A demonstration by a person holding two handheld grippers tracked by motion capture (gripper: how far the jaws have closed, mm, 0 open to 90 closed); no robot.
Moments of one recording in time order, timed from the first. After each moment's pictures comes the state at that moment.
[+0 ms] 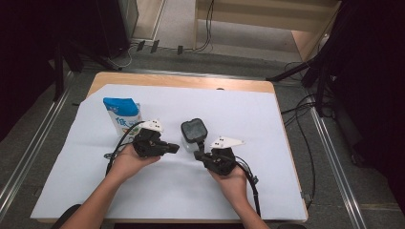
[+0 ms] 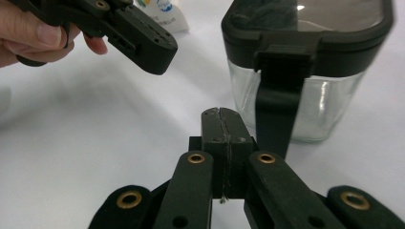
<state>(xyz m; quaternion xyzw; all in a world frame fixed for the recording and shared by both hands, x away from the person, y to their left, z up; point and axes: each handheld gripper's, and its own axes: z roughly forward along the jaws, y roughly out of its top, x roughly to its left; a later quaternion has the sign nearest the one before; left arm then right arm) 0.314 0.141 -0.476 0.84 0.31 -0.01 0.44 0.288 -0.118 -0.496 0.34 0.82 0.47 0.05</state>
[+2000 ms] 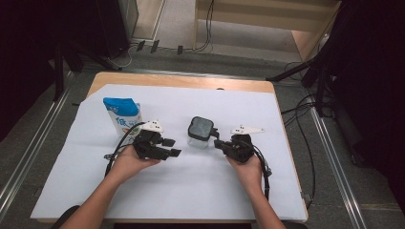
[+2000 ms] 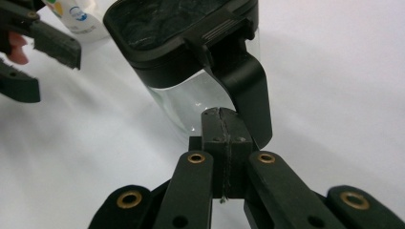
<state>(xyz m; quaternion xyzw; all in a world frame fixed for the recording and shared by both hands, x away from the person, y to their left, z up) 0.315 0.141 -0.485 0.84 0.32 0.01 0.43 0.332 -0.173 -0.497 0.41 0.79 0.45 0.07</state>
